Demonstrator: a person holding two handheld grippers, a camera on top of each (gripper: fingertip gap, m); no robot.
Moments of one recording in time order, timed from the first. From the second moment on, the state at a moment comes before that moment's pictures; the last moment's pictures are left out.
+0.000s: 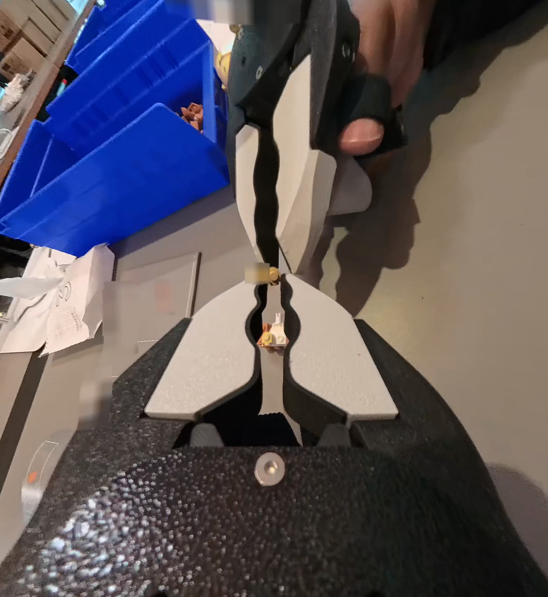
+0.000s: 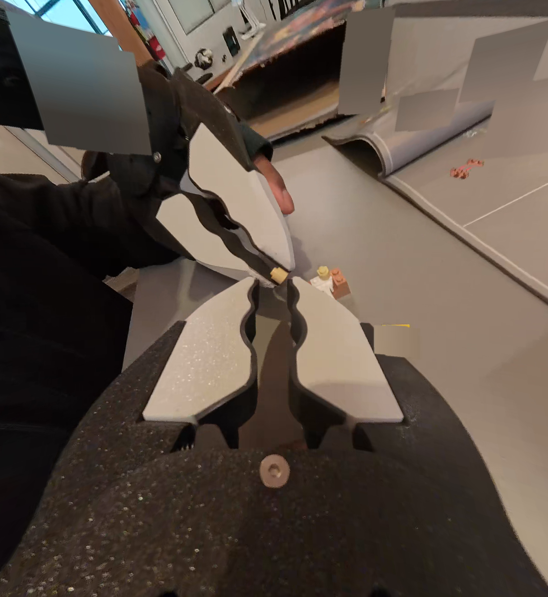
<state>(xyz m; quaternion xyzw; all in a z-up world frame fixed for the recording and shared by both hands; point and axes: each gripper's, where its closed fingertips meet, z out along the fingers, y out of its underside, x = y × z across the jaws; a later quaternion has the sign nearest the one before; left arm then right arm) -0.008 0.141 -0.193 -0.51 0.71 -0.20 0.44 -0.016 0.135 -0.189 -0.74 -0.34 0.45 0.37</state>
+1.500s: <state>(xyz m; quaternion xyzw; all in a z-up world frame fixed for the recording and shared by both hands) -0.006 0.131 -0.170 -0.51 0.65 -0.36 0.43 -0.013 0.133 -0.163 -0.68 -0.22 0.63 0.29</state>
